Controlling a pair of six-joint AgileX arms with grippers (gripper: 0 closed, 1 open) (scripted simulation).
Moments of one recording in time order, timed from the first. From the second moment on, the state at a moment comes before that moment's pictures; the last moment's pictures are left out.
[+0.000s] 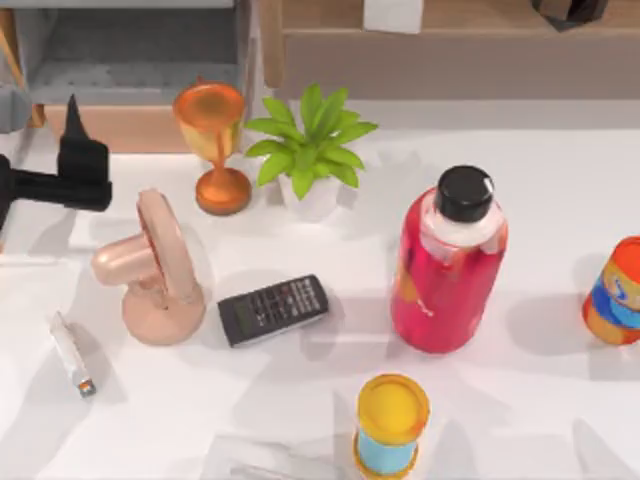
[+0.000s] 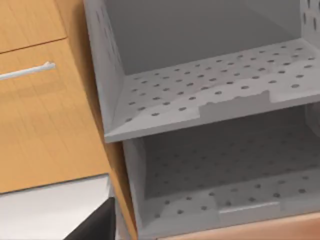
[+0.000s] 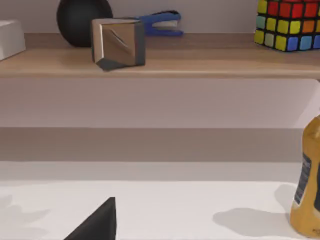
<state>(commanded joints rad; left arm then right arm) -0.29 0.92 0.42 0.43 -0.28 0.22 0.00 0.00 0.00 0.00 0.00 0.00</state>
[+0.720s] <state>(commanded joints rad) 0.41 1.65 0.31 1.15 0.43 1.14 0.00 0.00 0.00 0.00 0.00 0.00</state>
